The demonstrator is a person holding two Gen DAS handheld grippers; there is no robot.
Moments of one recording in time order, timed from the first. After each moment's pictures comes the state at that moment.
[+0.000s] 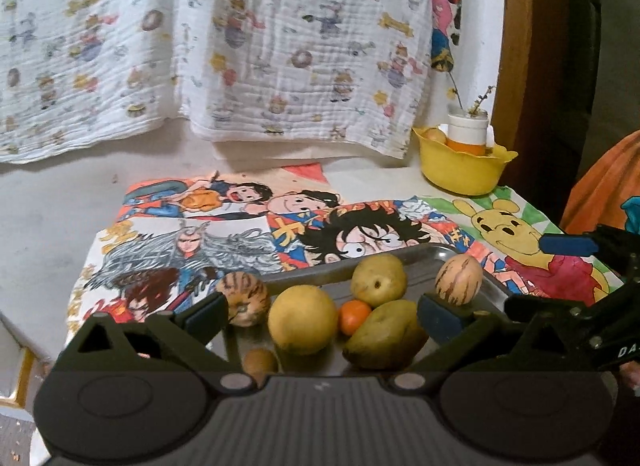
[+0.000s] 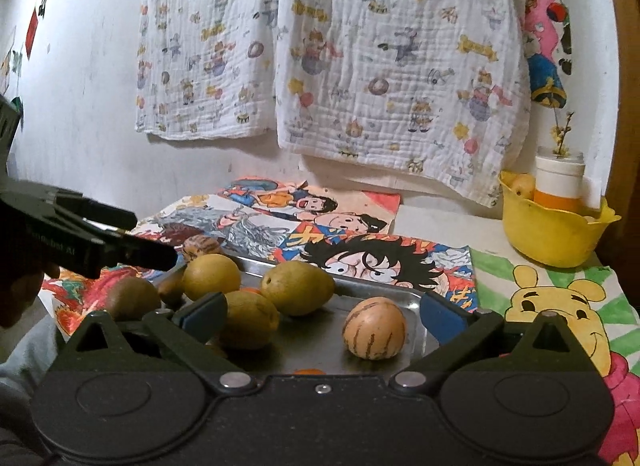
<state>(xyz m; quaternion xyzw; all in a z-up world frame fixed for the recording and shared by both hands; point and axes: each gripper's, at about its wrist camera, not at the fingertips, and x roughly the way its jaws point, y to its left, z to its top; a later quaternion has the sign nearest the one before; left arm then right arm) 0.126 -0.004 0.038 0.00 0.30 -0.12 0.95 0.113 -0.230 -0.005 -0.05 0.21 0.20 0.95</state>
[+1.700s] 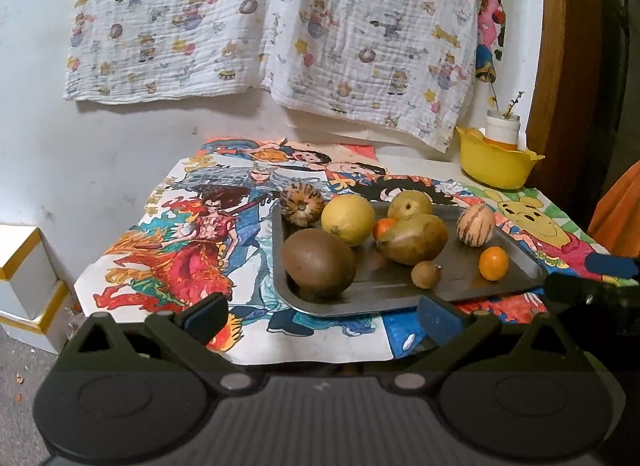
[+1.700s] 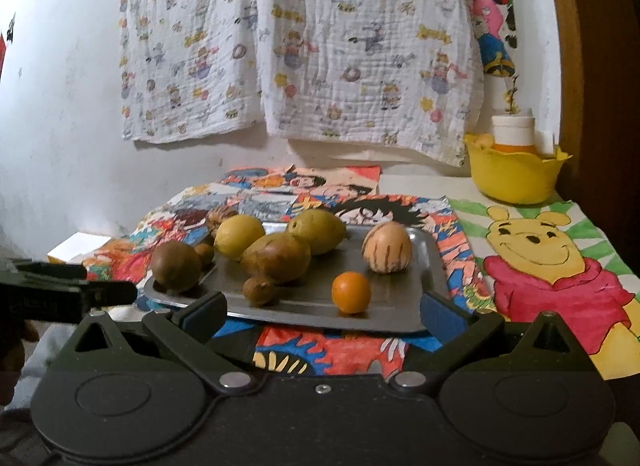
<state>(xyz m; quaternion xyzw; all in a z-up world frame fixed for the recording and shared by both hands) 0.009 0.016 0.005 -0.05 0.29 -0.03 0.96 0.017 -0.223 -0.029 -0.01 0.22 0.15 0.96</state>
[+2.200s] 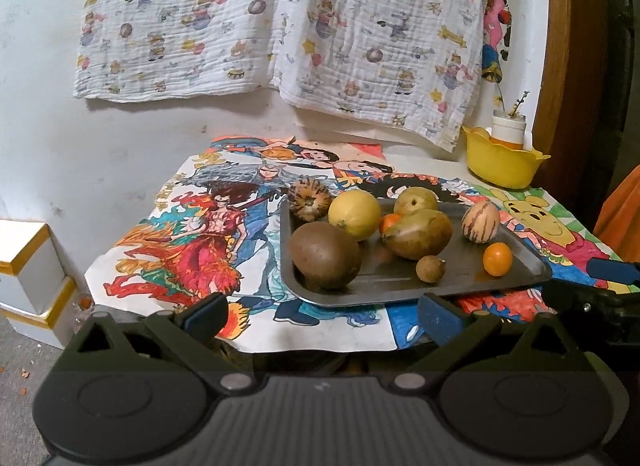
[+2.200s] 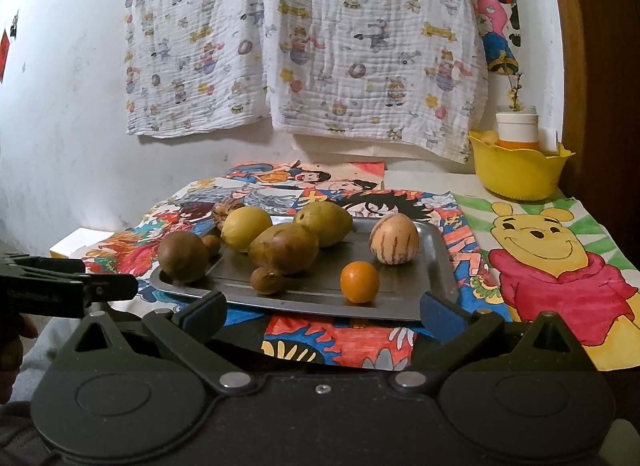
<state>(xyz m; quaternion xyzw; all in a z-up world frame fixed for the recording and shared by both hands) 0.000 0.016 0.003 -0.05 0.29 -0.02 0.96 0.011 -0.219 -0.034 -0.01 0.22 0.15 0.96</state>
